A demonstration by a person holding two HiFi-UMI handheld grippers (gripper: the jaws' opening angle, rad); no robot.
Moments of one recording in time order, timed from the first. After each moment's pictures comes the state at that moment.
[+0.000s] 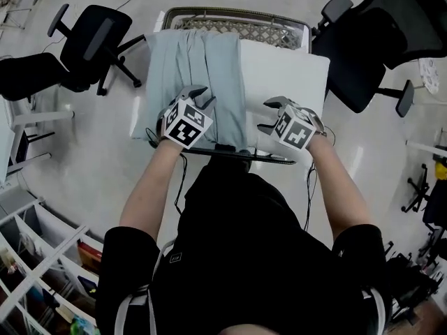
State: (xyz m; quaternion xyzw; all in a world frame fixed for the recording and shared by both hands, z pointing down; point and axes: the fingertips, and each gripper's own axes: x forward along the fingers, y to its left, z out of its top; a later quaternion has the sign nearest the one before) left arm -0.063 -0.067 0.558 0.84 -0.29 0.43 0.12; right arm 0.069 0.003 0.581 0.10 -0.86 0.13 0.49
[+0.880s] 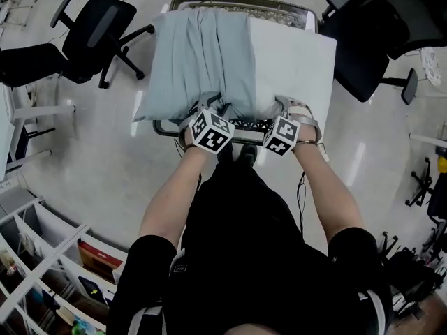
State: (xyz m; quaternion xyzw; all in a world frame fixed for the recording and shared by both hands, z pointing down) left arm -0.060 0.005 0.615 0.82 -0.34 0.44 0.12; right arm 0.083 0.031 0.659 0.23 -0.74 -0.05 0.62
